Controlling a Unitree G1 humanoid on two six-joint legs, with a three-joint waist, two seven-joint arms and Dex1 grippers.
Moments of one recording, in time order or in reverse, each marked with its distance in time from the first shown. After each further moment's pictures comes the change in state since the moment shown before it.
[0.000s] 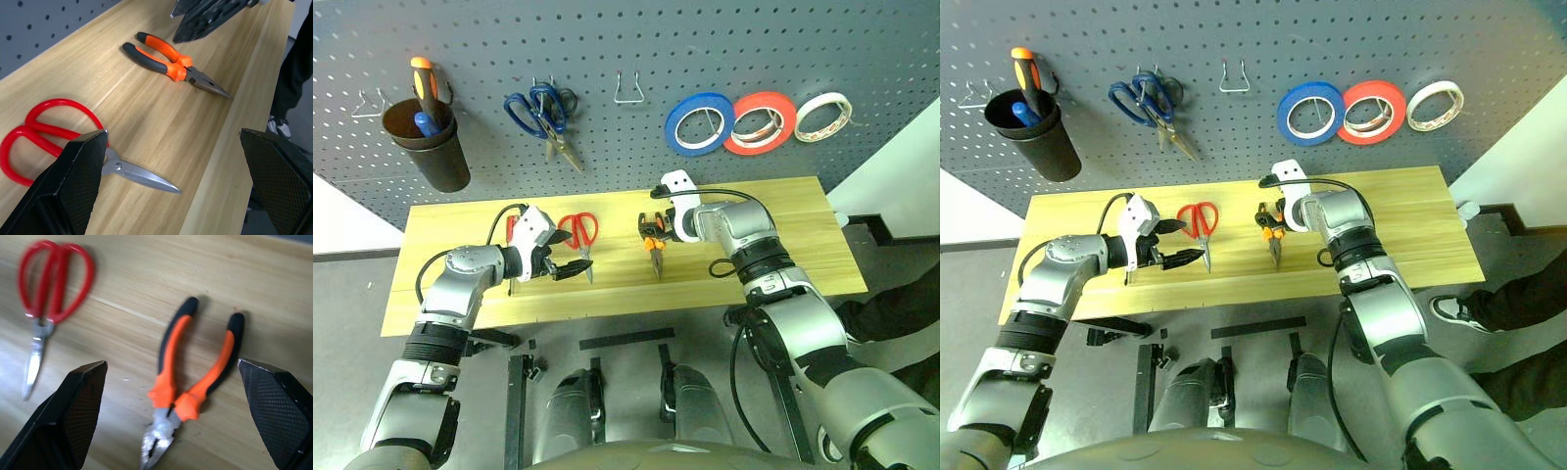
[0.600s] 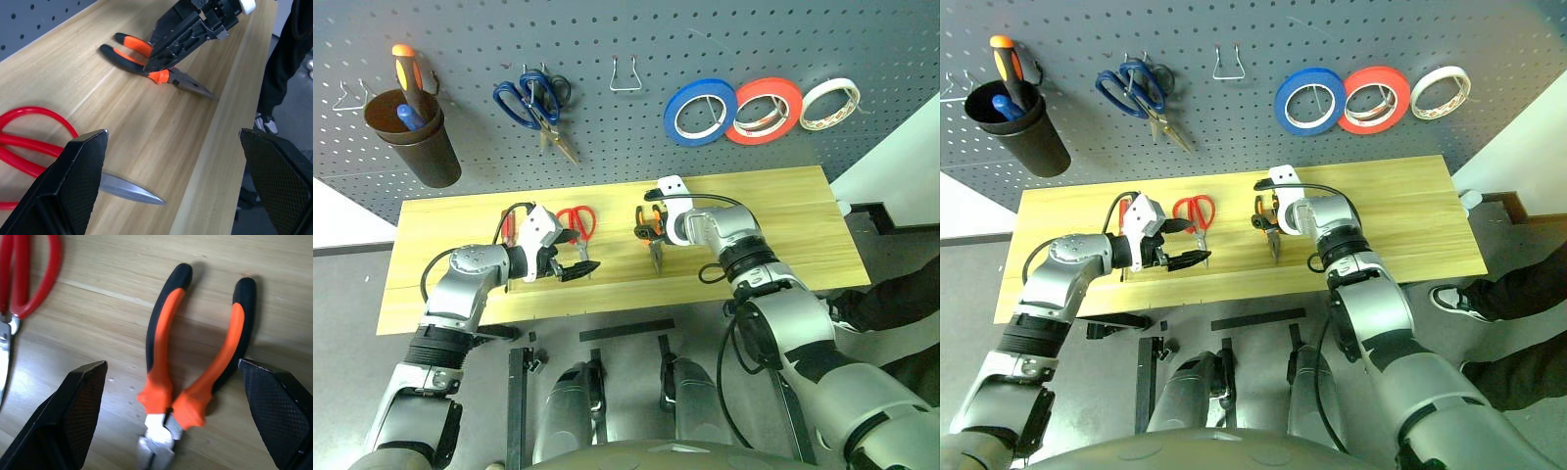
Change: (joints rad) left arm 0.029 -0.014 -0.003 -0.063 0.000 0.011 -0.011; right arm -0.044 0.073 -0.060 0.164 -0.040 -0.092 -0.054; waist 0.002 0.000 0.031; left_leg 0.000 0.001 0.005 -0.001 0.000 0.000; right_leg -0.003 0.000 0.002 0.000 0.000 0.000
